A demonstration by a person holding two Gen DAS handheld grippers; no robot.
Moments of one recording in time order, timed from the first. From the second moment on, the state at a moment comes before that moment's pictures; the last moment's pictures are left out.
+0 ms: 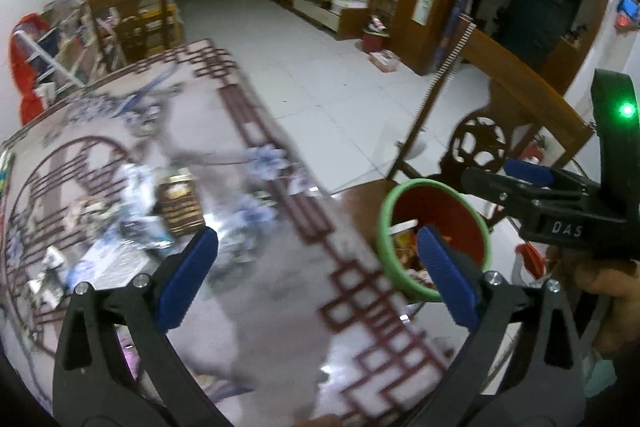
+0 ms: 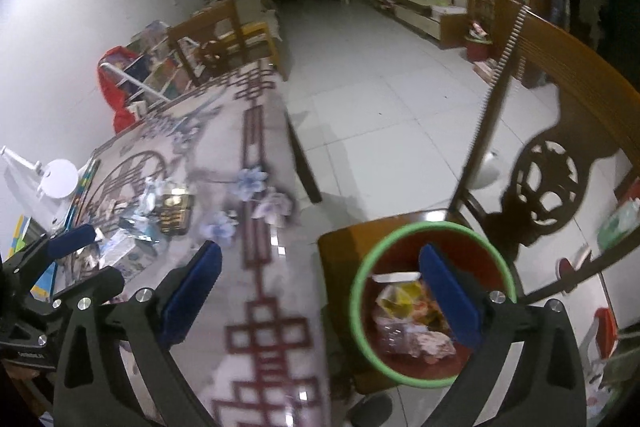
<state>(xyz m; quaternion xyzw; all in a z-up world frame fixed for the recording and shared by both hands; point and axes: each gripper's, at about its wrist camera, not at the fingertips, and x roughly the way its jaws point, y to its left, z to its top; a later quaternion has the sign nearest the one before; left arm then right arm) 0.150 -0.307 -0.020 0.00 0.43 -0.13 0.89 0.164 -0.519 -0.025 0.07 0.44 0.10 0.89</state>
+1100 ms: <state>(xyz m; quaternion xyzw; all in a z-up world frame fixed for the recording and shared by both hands) 0.068 -0.095 -0.109 -0.08 0.55 0.02 0.83 0.177 -0.275 -0.049 -0.04 0.49 0.26 0.84</state>
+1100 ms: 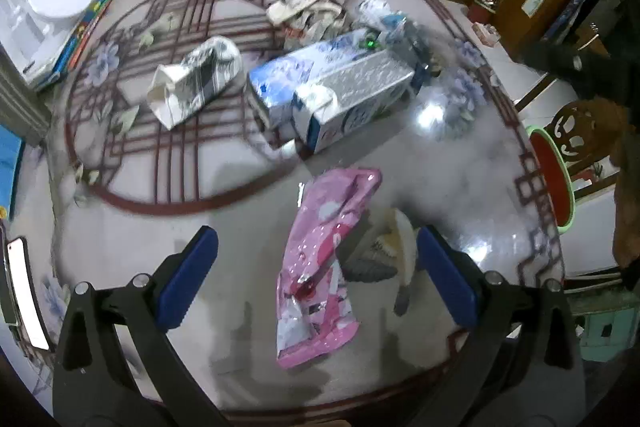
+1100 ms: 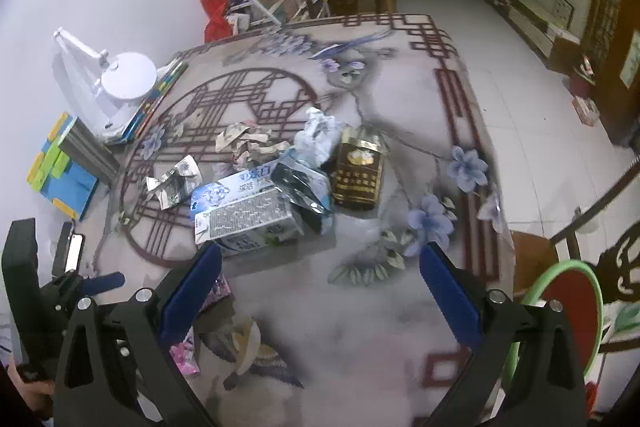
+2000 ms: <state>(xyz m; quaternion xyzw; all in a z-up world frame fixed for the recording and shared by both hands) 0.091 -0.049 -0.147 -0.05 0.58 0.03 0.81 0.248 -0.207 -0.106 -0.07 0.54 0.24 0.80</state>
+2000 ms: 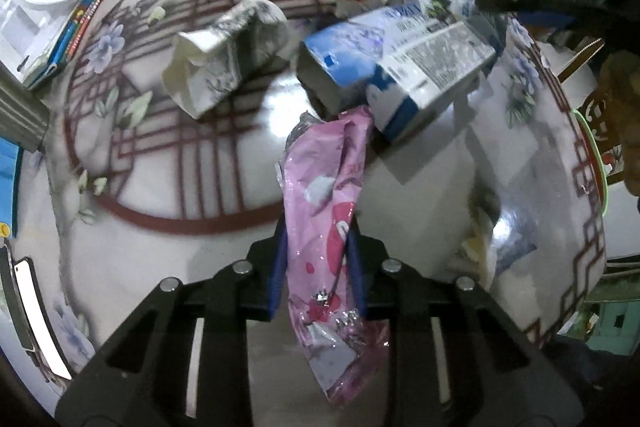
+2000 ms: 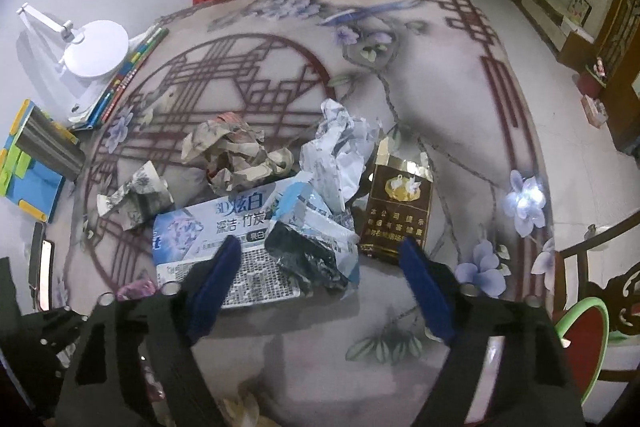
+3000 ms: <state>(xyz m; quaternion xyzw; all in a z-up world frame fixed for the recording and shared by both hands) 0.066 -0.077 -0.086 -0.04 0.53 0.04 0.85 0.202 -0.265 -0.066 -0.01 0.51 0.28 0.81</state>
